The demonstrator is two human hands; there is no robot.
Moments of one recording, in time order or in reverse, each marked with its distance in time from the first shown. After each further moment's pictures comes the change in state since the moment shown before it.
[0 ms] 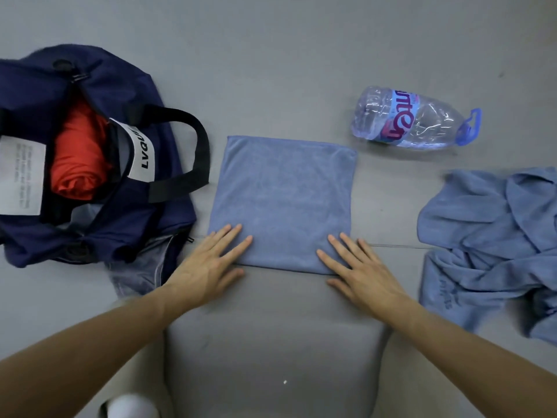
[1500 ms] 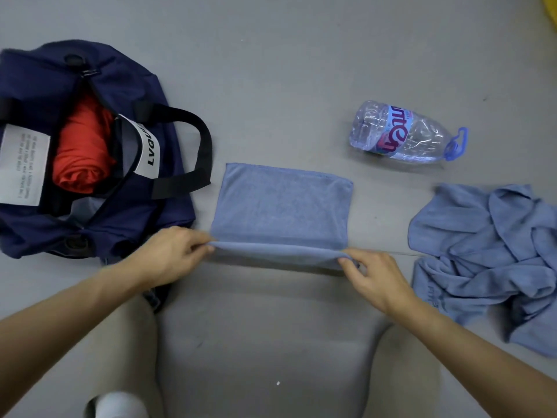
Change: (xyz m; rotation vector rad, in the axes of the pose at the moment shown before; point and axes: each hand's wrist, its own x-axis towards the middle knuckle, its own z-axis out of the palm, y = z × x) left_hand -0.014 -0.026 -0.076 -0.250 -0.031 -0.226; right_hand -0.005 -0.008 -0.078 0.510 0.102 0.358
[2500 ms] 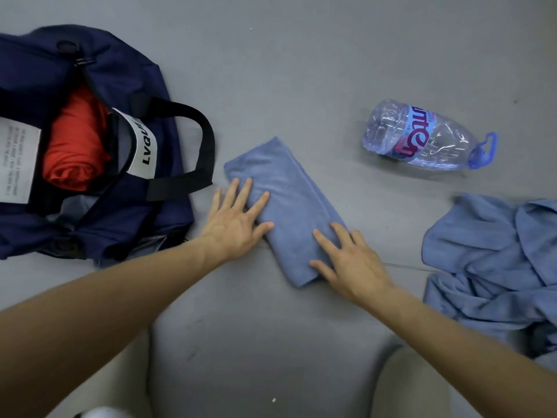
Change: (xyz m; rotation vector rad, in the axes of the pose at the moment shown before) left_hand 0.107 0.054 0.046 0.244 -0.051 -0.153; right_hand 0.059 -0.027 0.023 -0.382 -0.242 -0.071
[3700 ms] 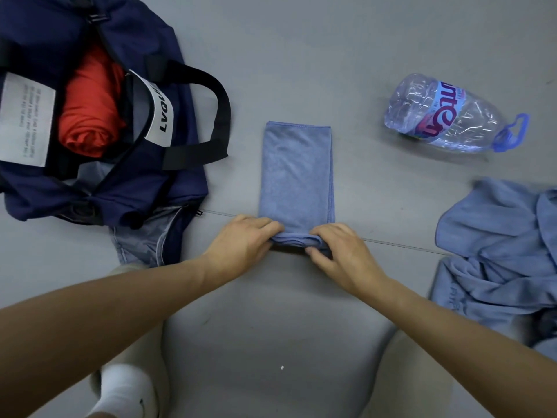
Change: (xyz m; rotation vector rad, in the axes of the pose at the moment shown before) left_hand -0.063 0.001 0.040 -0.275 0.308 0.371; right_hand -0.004 -0.023 0.028 0.356 0.172 -0.205
